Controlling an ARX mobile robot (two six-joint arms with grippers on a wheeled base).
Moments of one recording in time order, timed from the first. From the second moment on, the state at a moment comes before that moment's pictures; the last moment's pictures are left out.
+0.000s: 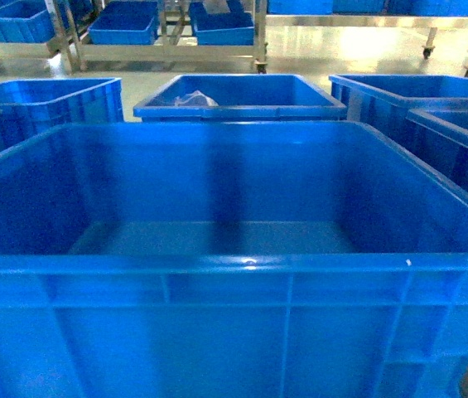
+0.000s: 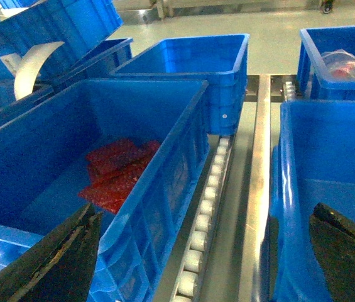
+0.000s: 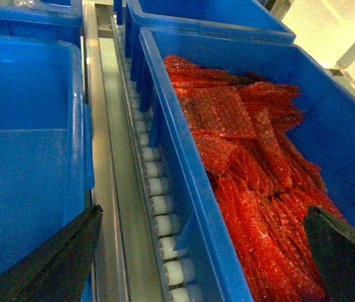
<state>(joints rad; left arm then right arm) 0.08 0.54 0.47 -0.14 -0.24 0.10 0.52 1.02 0.81 -0.42 0.77 0.22</state>
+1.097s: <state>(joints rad) 0.00 0.30 0.16 0.13 0.00 0.01 0.26 0.65 0.24 0.40 0.26 0.02</state>
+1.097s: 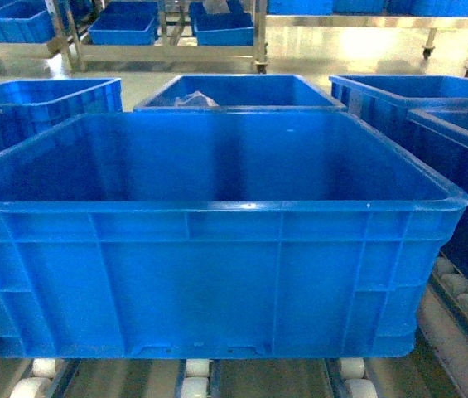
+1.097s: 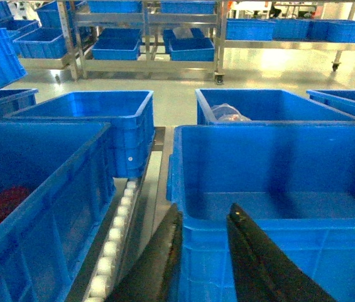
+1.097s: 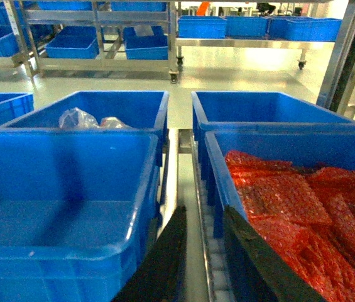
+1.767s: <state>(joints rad) 0.00 0.04 0.05 -0.01 0.00 0.00 0.00 0.36 0.06 0.30 0.00 0.01</state>
